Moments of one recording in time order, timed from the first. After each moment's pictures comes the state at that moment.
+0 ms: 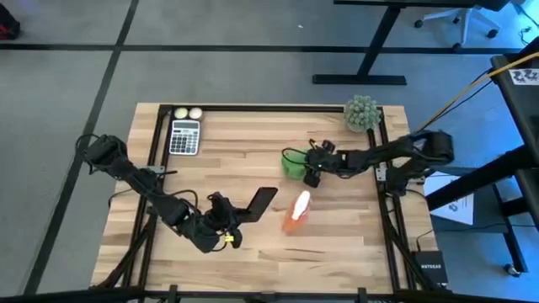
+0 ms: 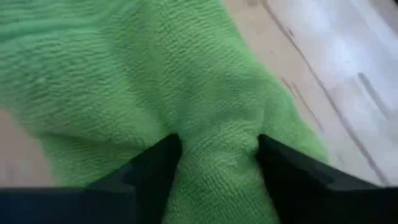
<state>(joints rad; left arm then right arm) -0.64 1.53 0.95 -0.07 -0.93 -0.93 -0.18 1.59 0.50 0.05 0.32 0.17</state>
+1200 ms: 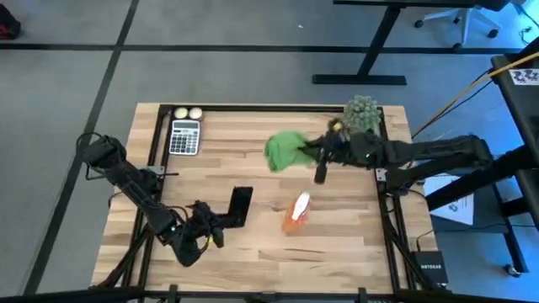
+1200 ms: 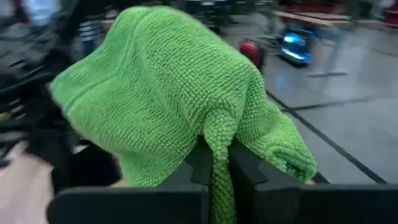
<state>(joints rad) -0.84 1.54 0.76 -0.10 -1.12 -1.54 0.11 1.13 0.89 0.02 0.29 0.04</state>
